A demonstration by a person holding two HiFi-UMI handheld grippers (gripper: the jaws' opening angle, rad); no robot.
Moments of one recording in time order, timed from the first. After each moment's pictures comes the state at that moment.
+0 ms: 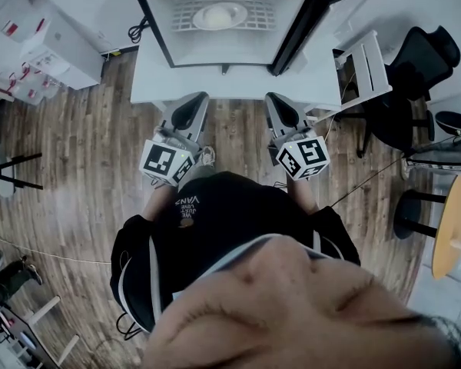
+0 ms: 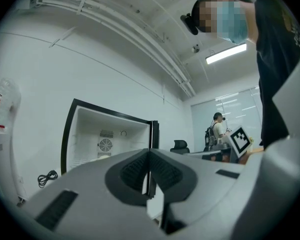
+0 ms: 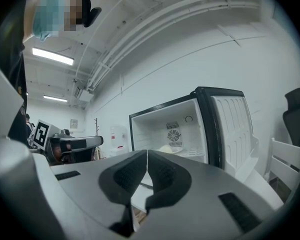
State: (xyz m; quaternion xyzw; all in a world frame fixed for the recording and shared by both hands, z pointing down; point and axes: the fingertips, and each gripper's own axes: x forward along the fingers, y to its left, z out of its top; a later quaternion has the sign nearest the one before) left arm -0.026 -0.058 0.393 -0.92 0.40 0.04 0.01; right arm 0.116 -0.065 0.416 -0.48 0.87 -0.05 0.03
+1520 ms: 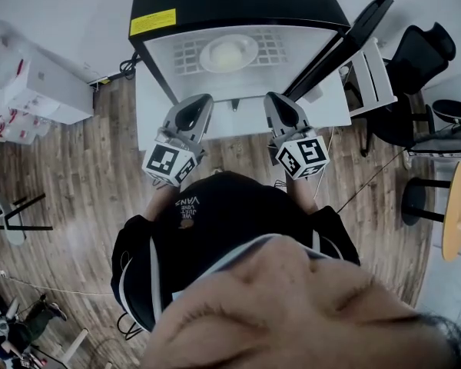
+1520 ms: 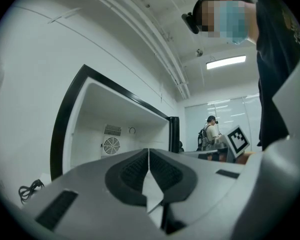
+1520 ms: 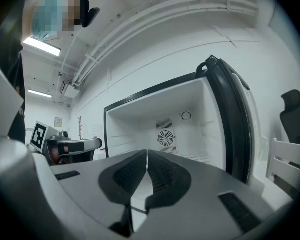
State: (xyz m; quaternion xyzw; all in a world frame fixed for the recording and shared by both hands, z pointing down) left arm -0.059 -0.219 0.403 -0.94 0.33 0.04 -0.01; right arm 0.078 -0.211 0.420 -0.54 0.84 -0.06 0.04
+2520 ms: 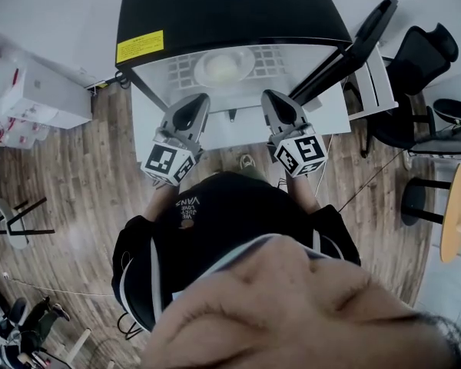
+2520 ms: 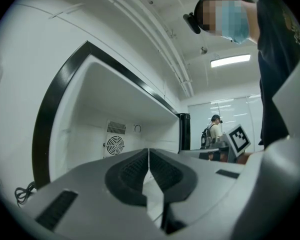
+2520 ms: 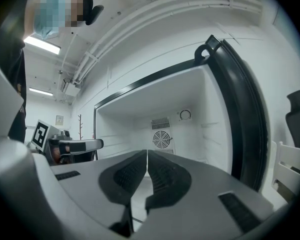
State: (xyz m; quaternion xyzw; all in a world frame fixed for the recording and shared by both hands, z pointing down) left arm -0.044 -0.267 0.408 -0.94 0.33 0.04 -0.02; right arm 0.091 -0.259 0.419 -0.53 0.84 -0.05 0.02
